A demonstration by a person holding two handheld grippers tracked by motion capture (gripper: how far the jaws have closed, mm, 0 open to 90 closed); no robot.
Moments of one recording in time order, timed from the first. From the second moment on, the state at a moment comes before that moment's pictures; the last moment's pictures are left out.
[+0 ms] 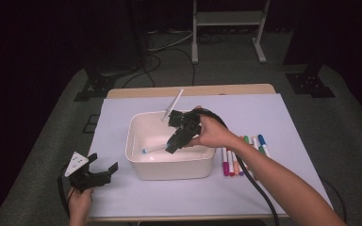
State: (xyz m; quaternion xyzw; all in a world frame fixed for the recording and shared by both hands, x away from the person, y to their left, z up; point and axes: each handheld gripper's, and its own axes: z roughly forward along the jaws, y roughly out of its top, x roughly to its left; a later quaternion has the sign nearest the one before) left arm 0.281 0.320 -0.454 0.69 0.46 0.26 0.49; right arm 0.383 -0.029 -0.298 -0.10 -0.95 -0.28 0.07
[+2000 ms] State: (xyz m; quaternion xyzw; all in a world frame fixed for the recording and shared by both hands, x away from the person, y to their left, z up) left arm 0.280 0.319 -0.454 0.69 0.46 0.27 0.49; right arm 0.362 -0.333 -0.417 -0.46 -0.84 -0.29 -0.05
